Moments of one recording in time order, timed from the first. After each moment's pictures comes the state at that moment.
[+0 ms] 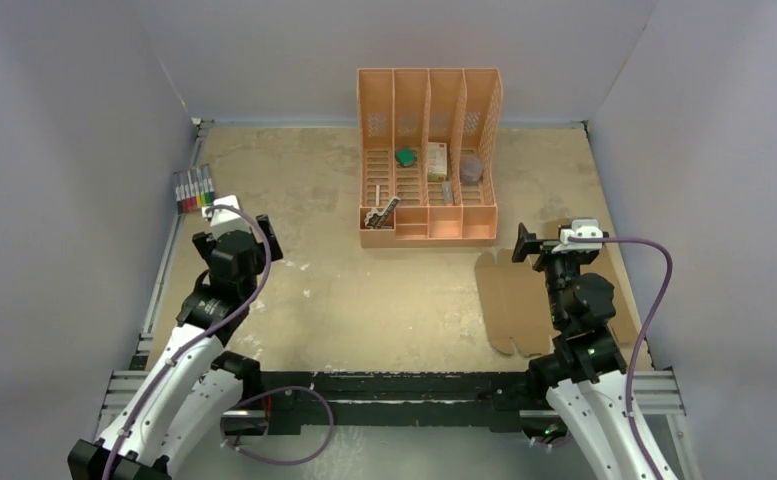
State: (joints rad) left arm -0.31 0.68 0.57 -0.31 -0.58 -0.31; right arm 0.28 0.35 0.42 -0.01 0.27 -0.07
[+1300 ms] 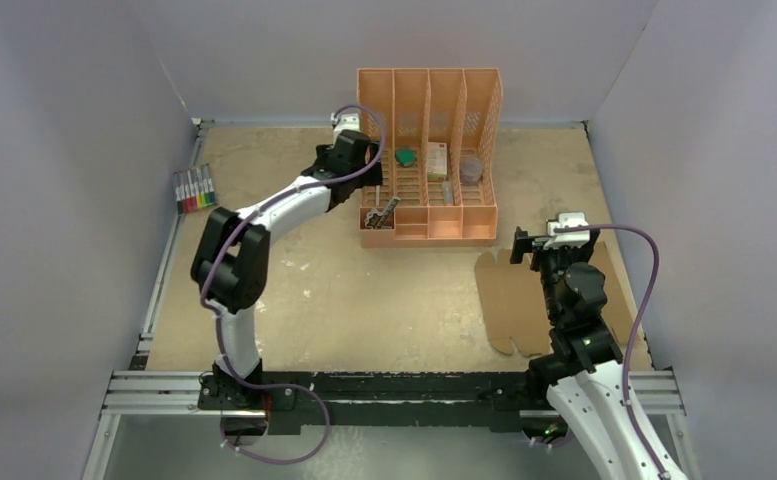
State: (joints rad) left arm -0.49 1.88 1.44 -0.16 -0.37 -0.42; right arm 0.28 0.43 0.43 -0.05 0.29 -0.12
